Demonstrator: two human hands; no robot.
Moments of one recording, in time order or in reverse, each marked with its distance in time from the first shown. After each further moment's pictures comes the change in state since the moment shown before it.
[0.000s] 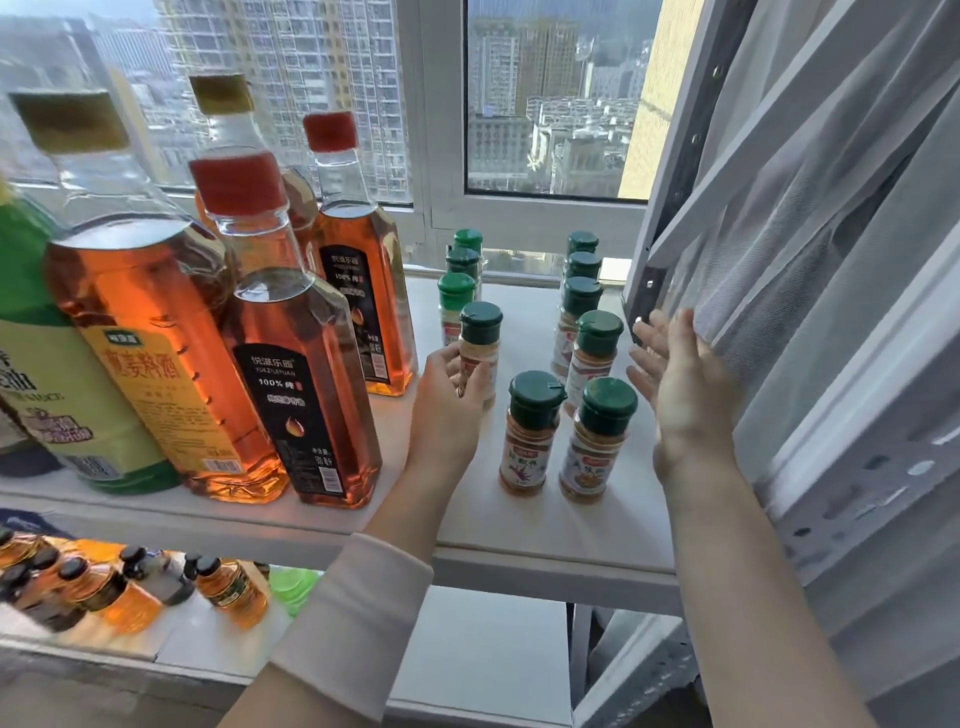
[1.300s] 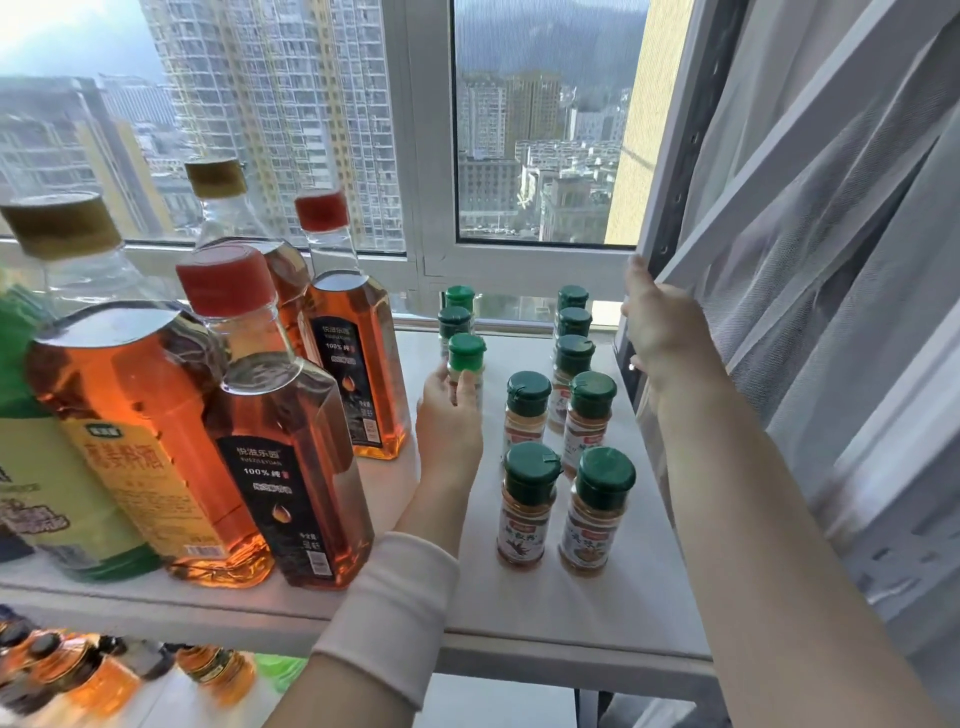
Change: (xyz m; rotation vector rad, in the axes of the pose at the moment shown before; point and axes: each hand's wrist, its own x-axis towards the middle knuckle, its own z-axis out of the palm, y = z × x) left_hand 0.046 0.011 0.020 -0.070 0.128 -0.006; right_hand 0.031 -0.082 0.033 -0.441 -0.093 -0.059
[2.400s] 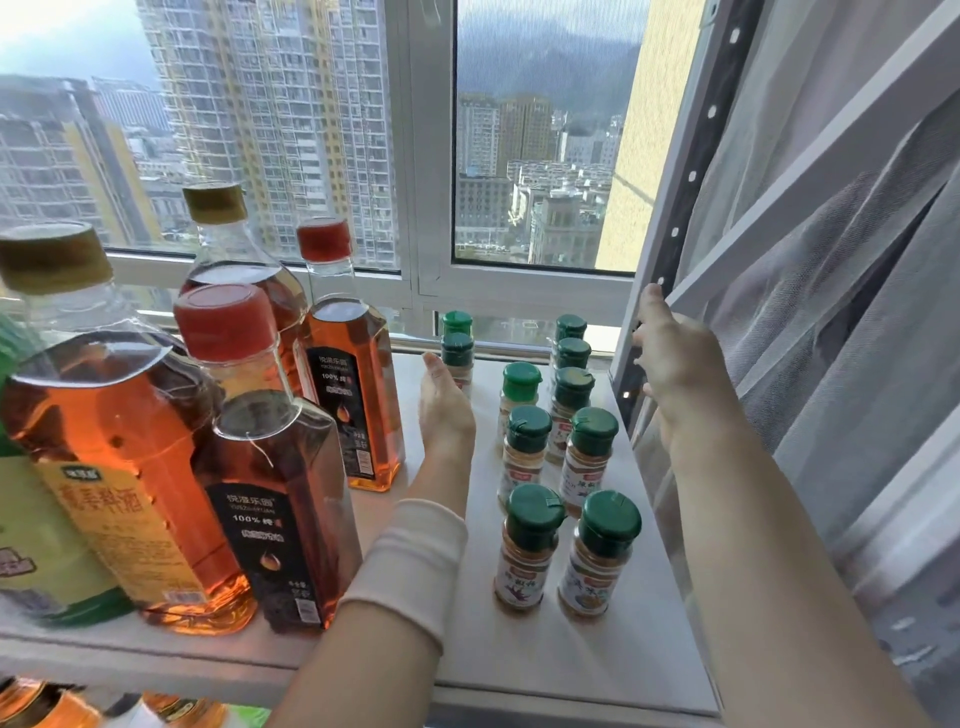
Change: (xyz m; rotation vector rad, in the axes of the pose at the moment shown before) left_hand 0.058 -0.005 0.022 -0.214 0.015 -0.184; right_hand 0.003 -0.006 -0.003 0.020 0.042 0.008
